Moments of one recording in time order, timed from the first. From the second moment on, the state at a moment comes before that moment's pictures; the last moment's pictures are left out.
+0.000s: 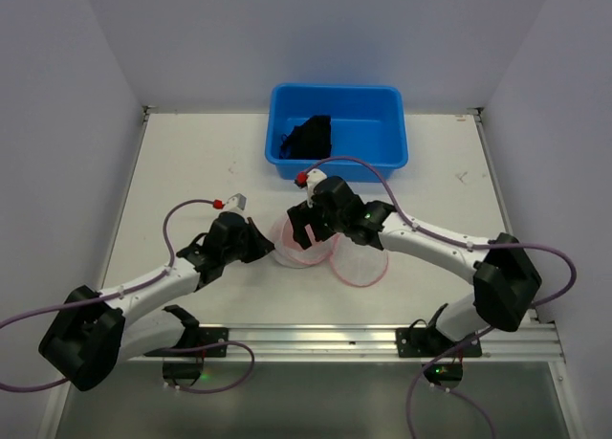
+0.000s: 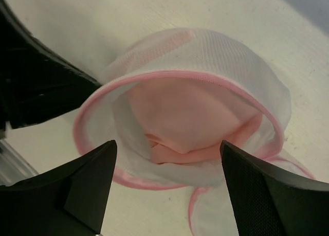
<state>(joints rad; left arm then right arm) -0.58 1.10 0.41 0.02 0.03 -0.90 0.87 1.47 1.08 -0.32 0.01 0.26</state>
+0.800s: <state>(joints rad) -0.58 1.10 0.41 0.02 0.04 -0.90 0.87 1.79 1.11 -0.17 0.03 0.24</state>
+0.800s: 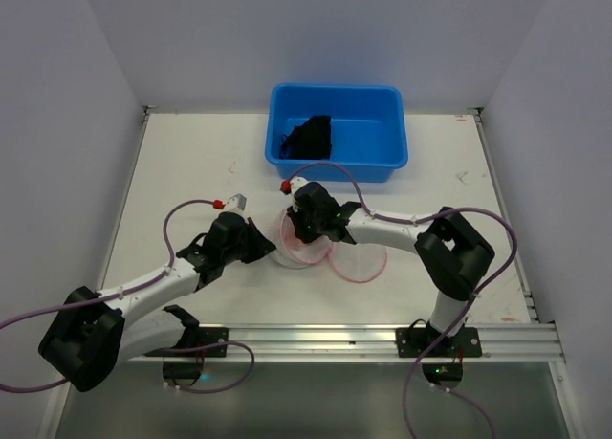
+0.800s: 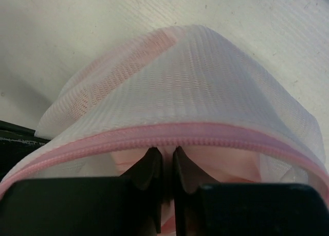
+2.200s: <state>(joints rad) -0.59 1.12 0.37 0.02 0.10 -0.90 0.68 1.10 1.36 -0.08 -0.41 0.33</state>
